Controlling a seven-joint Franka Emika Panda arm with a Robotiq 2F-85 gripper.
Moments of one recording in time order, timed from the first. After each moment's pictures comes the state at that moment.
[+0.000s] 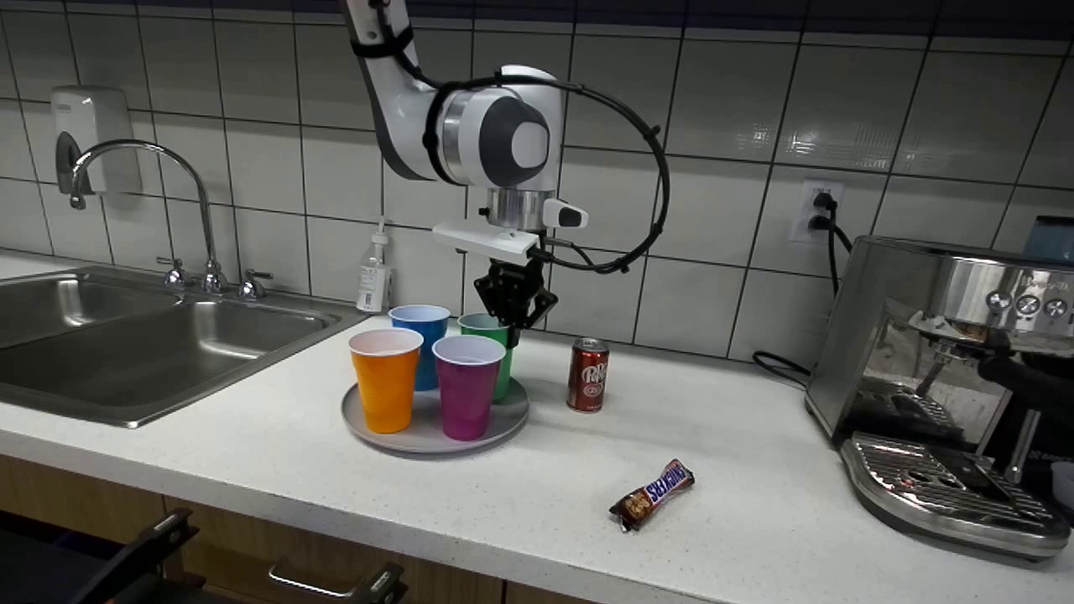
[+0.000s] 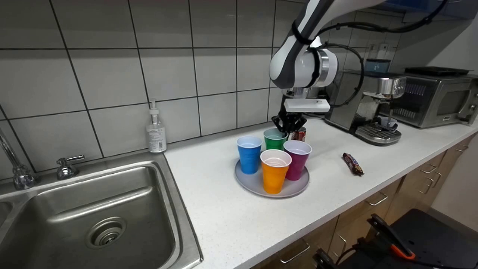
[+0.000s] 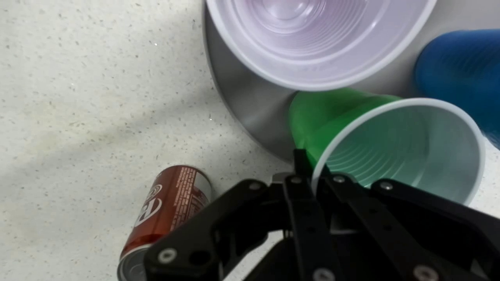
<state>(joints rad) -0.13 0.32 -0.08 -2.22 0.09 2.63 0.00</state>
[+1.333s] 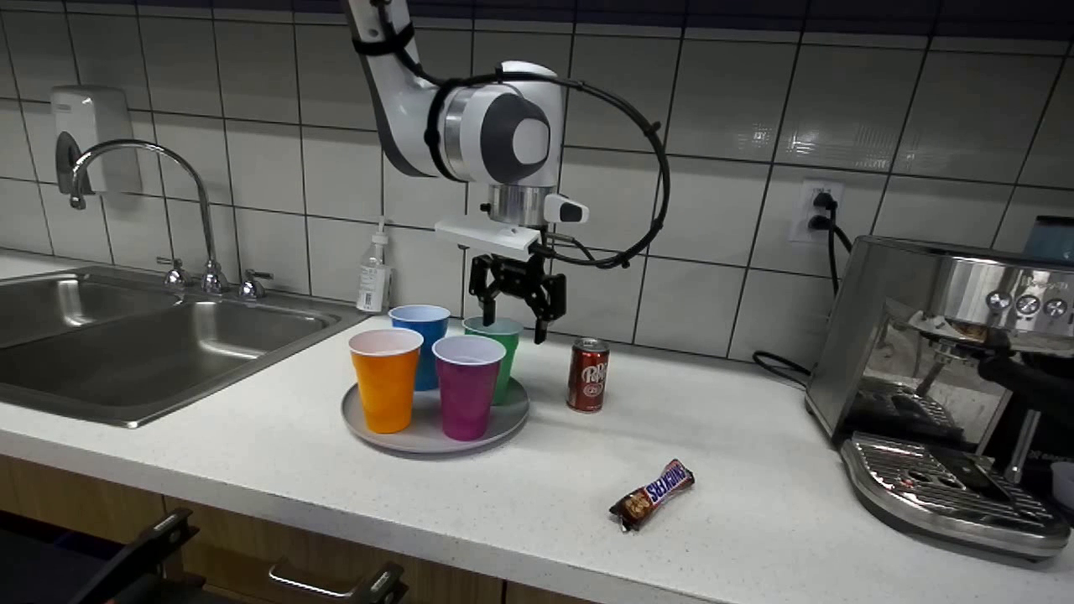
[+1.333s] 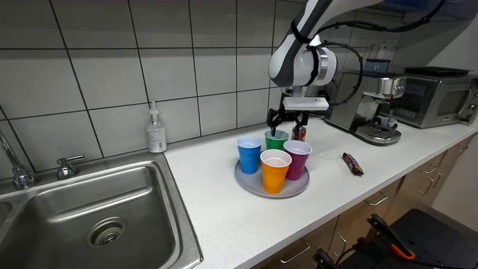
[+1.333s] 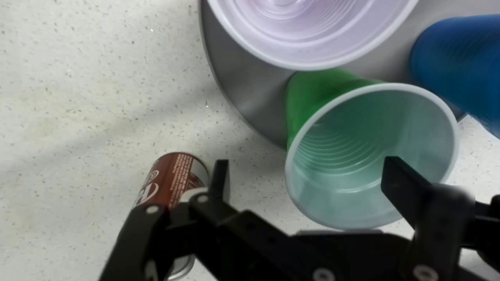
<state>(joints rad) -0.13 0.32 -0.08 -2.20 0.09 2.63 0.00</state>
